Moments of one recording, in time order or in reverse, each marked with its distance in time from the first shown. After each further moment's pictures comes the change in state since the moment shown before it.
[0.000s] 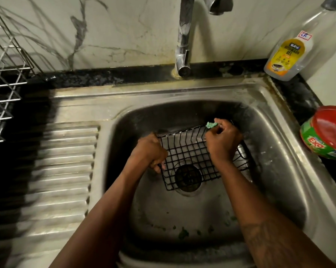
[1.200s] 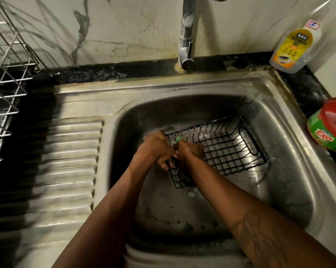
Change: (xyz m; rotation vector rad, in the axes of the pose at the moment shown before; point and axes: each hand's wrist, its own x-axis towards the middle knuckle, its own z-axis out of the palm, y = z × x) left_hand 0.010 0.007 0.001 -0.066 -0.296 -0.170; right_hand -0.069 -0.038 0.052 0.361 -0.505 0.993
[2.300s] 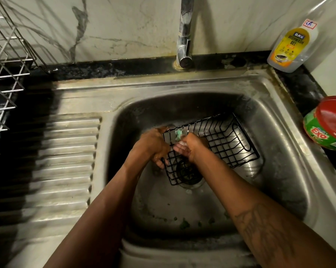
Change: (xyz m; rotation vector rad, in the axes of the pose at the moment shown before) left_hand -0.024 0.000 0.001 0.121 0.152 0.107; right_hand 0.015 -0.014 -0.011 0.089 -0.203 0.041
